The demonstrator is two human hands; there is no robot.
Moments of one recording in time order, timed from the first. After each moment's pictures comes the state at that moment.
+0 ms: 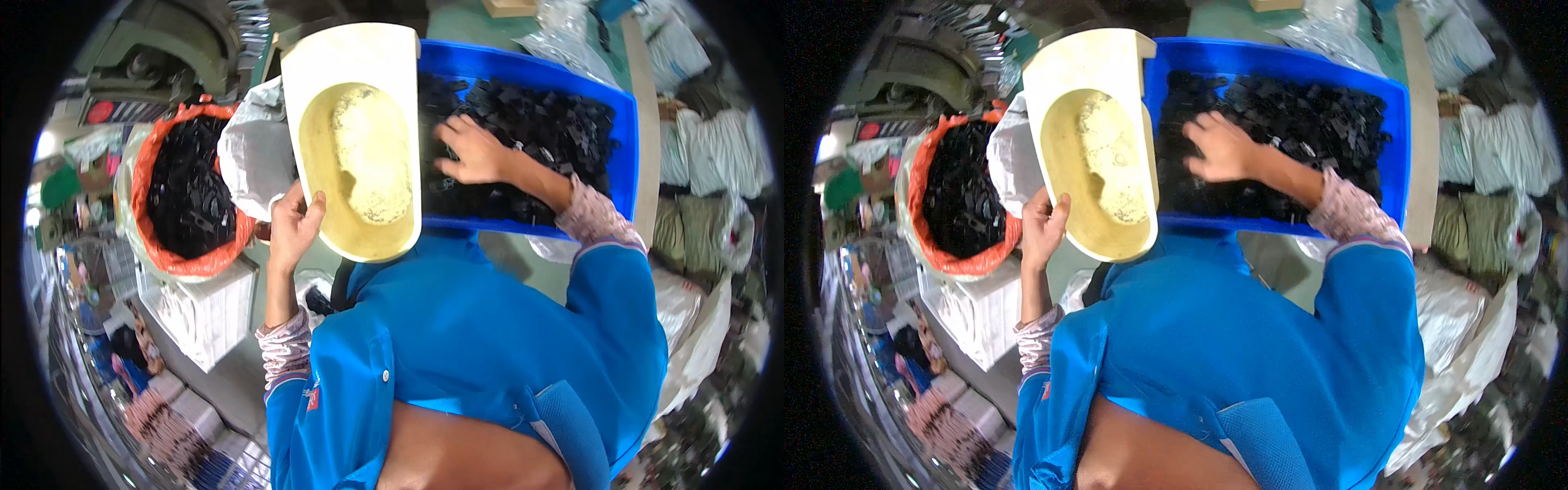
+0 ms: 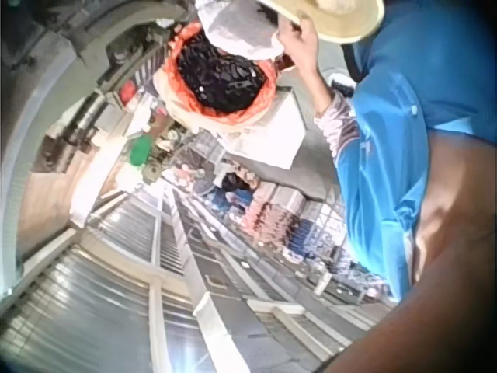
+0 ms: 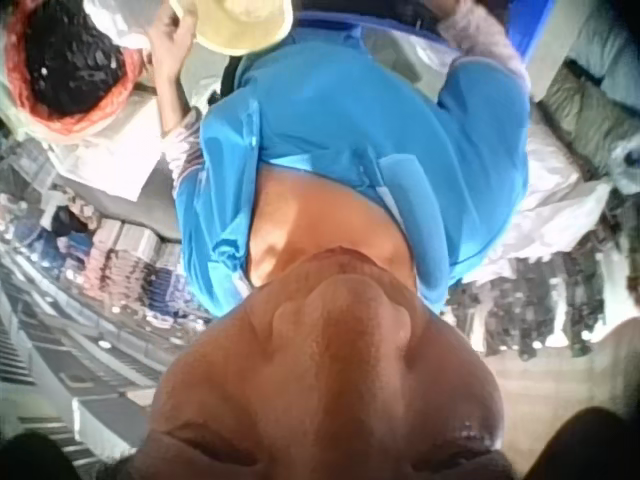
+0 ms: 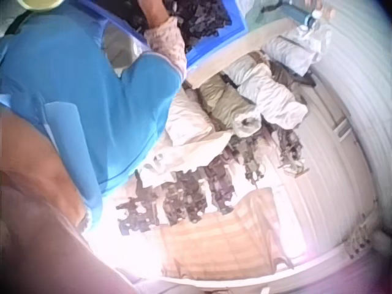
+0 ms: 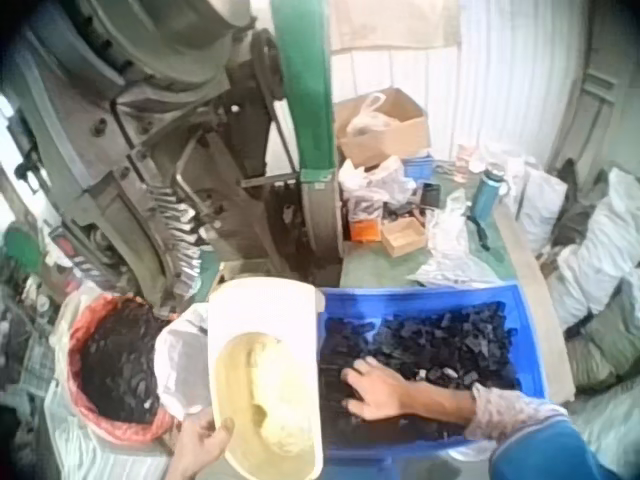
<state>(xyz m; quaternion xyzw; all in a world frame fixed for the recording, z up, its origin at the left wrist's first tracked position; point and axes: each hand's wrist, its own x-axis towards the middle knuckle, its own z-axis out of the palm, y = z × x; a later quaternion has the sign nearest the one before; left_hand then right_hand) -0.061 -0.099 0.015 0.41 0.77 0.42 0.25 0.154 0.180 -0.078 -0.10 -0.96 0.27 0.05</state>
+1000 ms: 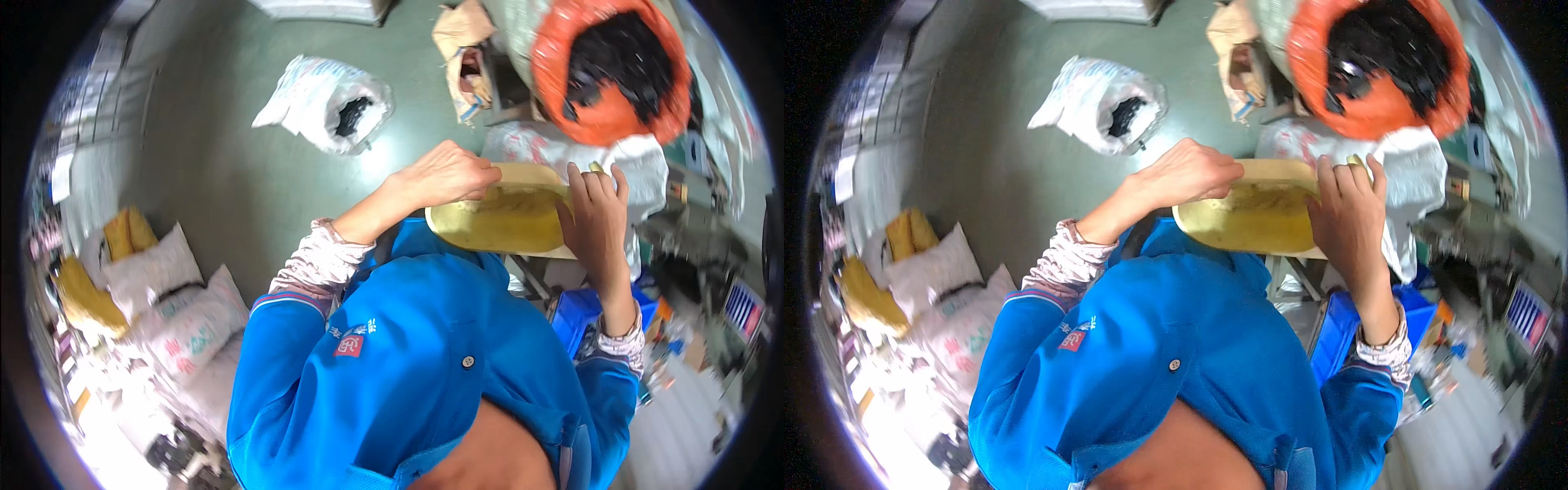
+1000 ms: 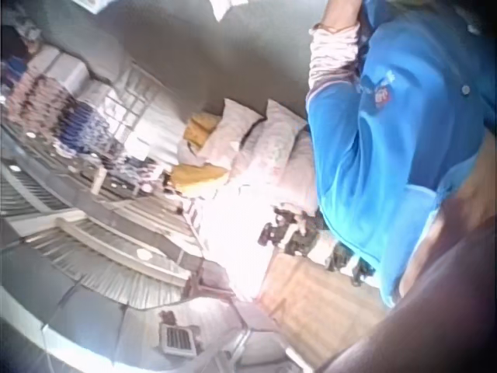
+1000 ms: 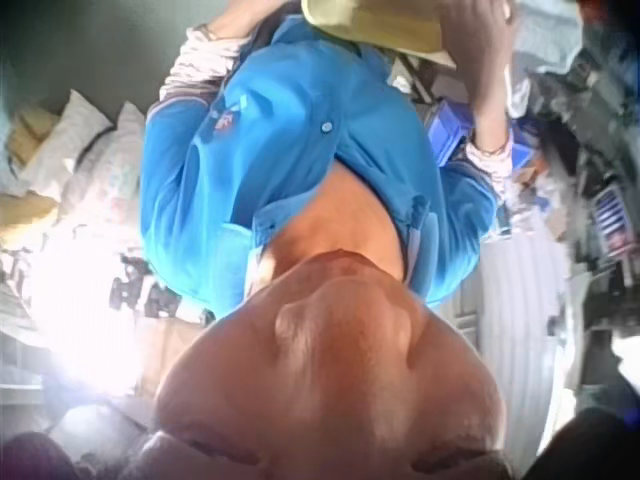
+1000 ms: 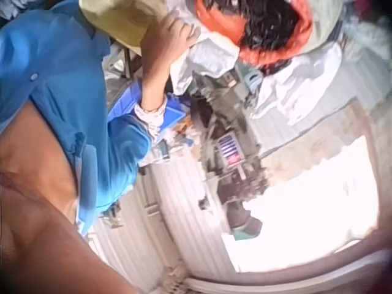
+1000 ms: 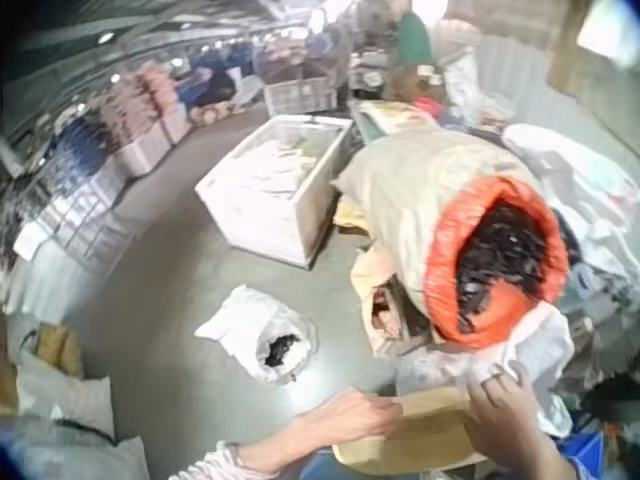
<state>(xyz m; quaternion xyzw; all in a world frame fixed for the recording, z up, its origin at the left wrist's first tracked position) -0.054 -0.448 -0.051 0.32 0.87 0.37 0.00 -0.088 -0.191 0.053 0.39 -0.92 -0.04 -0.03</state>
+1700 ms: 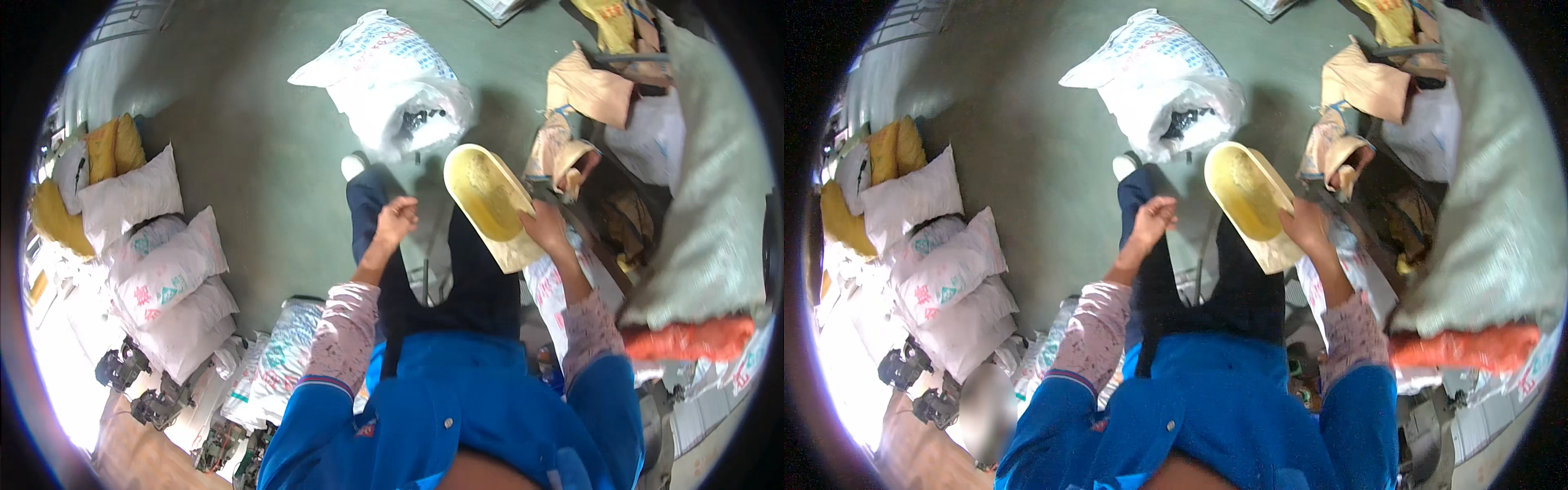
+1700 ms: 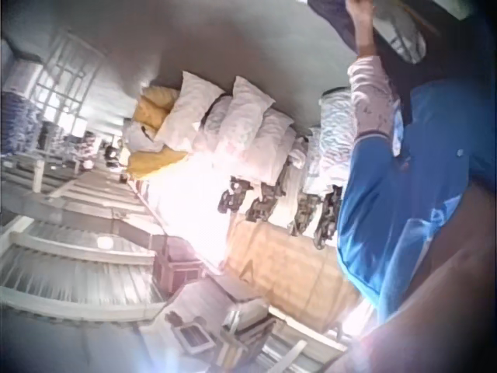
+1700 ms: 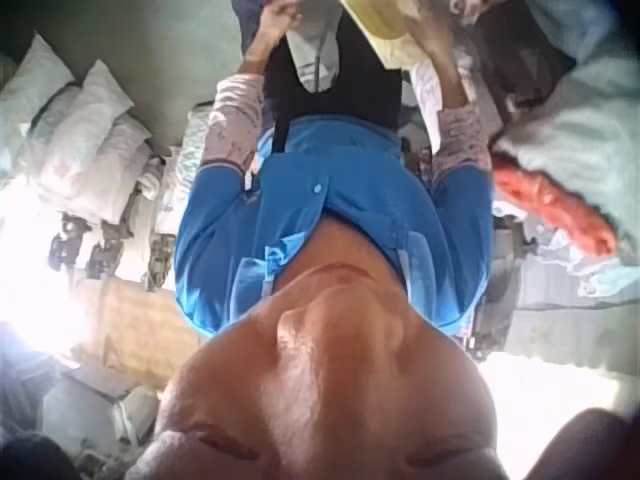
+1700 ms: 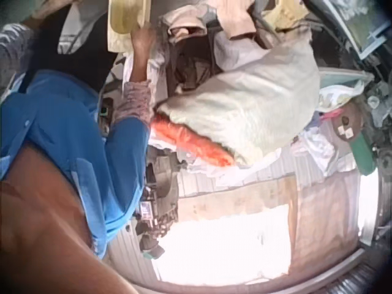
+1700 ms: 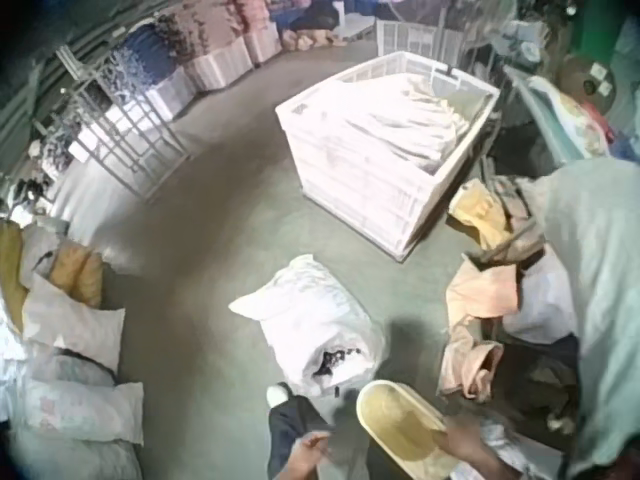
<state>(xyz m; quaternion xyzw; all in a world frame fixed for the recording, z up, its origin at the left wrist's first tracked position) 0.040 -0.617 -0.415 -0.55 0.43 0.71 0.07 -0.257 -0.430 -0.324 0.34 -0.86 0.04 -0.39</state>
